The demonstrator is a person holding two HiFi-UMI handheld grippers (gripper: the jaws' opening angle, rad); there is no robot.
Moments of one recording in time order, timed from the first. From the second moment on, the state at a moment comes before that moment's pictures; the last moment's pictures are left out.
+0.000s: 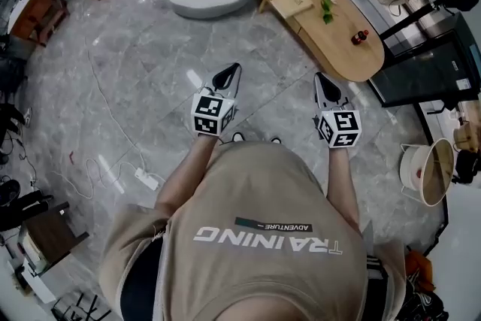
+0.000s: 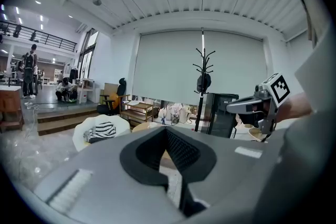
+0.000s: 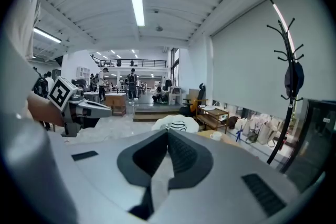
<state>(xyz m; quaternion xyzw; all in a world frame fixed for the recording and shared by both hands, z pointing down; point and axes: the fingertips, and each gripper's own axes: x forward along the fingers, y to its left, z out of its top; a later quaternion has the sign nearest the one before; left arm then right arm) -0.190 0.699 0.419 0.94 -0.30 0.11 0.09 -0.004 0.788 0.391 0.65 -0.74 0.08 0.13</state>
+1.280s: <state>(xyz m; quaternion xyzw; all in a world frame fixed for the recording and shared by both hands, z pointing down) -0.082 0.522 0.446 0.93 -0.30 0.18 0.09 0.144 0.646 0.477 0.64 -0.73 0.15 0.18</state>
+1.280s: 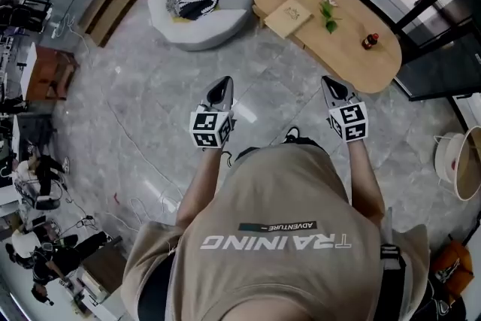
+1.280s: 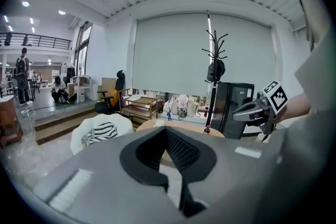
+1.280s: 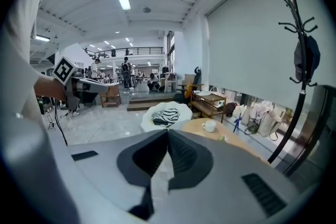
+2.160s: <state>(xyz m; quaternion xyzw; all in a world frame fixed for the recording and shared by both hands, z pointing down) 0.011 0.396 0.475 0.95 -0.24 0.15 0.11 0.214 0.536 0.533 0.67 -0.69 0.23 0.16</state>
